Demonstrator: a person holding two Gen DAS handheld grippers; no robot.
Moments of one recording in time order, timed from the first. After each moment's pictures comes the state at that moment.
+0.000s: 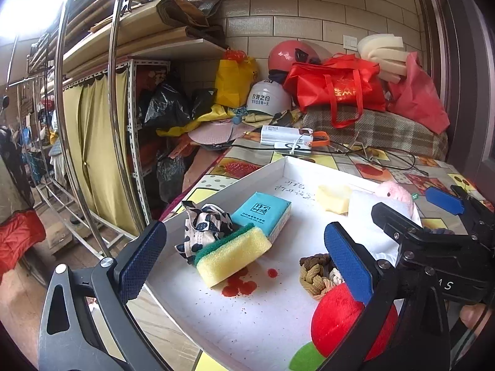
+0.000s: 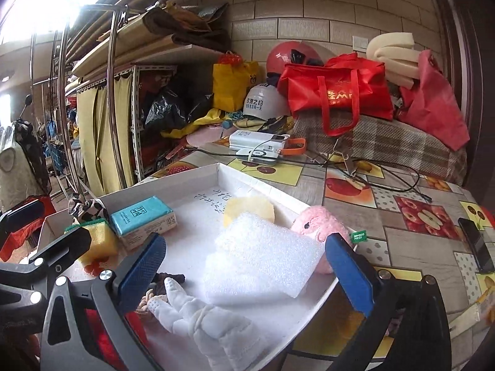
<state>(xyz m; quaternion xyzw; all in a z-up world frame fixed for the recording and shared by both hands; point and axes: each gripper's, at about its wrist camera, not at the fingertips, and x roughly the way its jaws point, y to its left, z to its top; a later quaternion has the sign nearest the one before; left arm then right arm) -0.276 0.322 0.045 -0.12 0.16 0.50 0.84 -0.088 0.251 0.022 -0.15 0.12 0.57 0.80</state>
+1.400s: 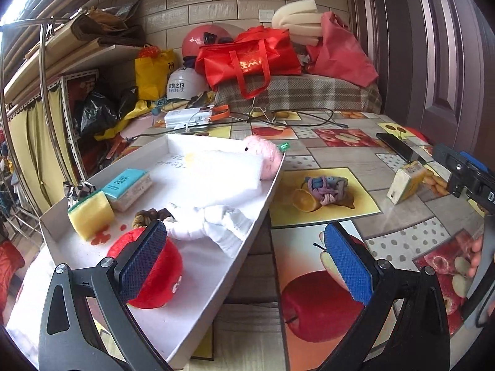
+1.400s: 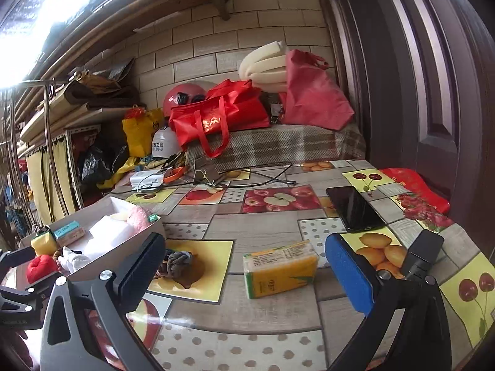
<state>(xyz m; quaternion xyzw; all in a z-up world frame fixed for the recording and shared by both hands) -0.167 0.204 0.043 -0.09 0.24 0.39 0.88 0.037 0.046 0.029 -0.03 0.11 0.46 0.88</state>
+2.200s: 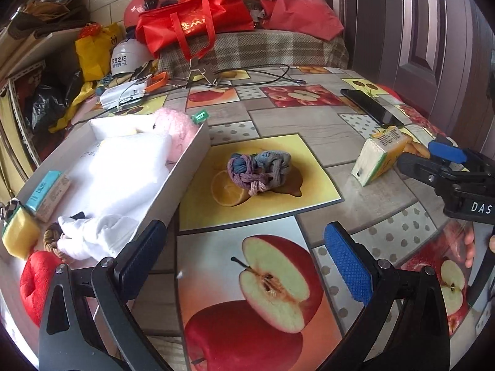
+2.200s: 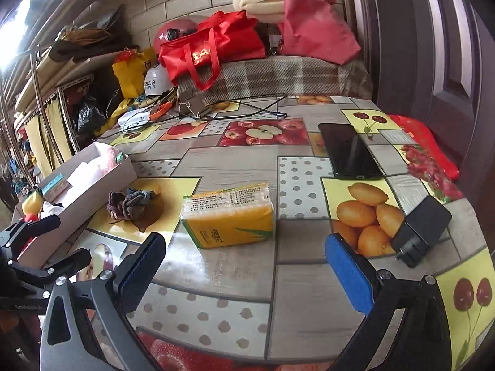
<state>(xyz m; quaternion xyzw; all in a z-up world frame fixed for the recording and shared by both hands) -0.074 0.200 0.027 -0.10 0.34 0.30 0.89 0.102 0.073 0.008 -0.14 0.25 0.47 0.83</state>
